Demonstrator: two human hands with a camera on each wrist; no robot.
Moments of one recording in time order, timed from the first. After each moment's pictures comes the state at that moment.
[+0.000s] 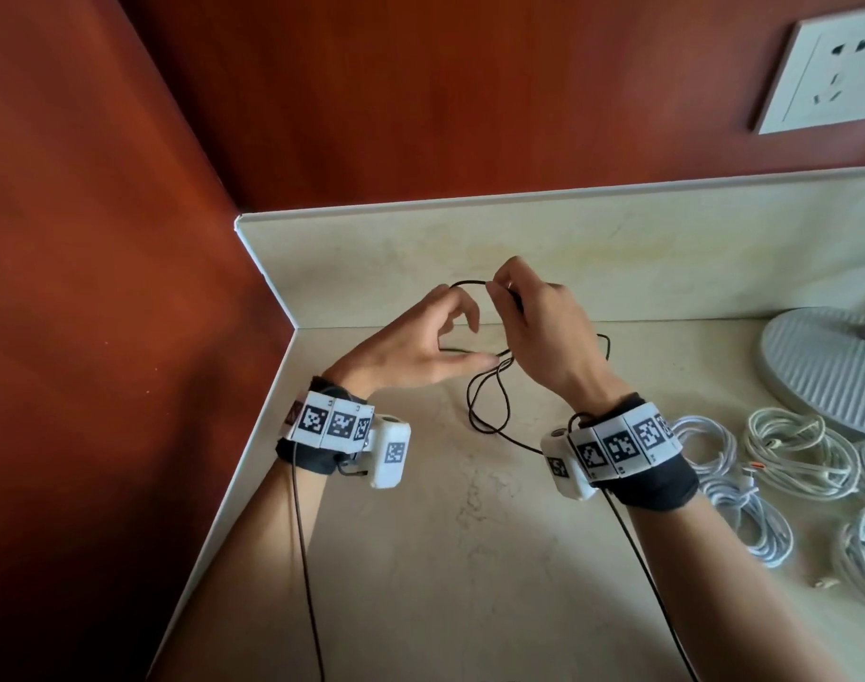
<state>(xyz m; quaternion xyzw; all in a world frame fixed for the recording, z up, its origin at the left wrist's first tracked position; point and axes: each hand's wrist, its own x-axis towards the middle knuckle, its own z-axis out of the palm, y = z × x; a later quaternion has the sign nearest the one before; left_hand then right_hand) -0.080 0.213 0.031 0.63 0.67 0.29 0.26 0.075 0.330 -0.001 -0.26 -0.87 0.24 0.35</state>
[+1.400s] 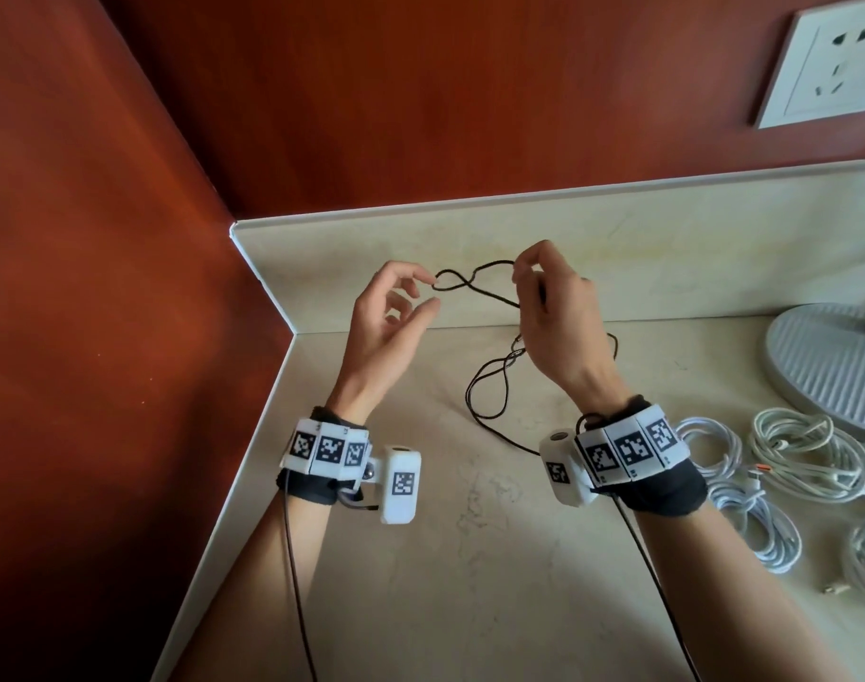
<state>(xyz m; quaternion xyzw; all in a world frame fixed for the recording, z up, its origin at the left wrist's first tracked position) -0.081 0.211 0.017 0.46 0.65 0.58 0.13 0.079 0.332 0.009 -0.28 -0.79 0.32 0.44</state>
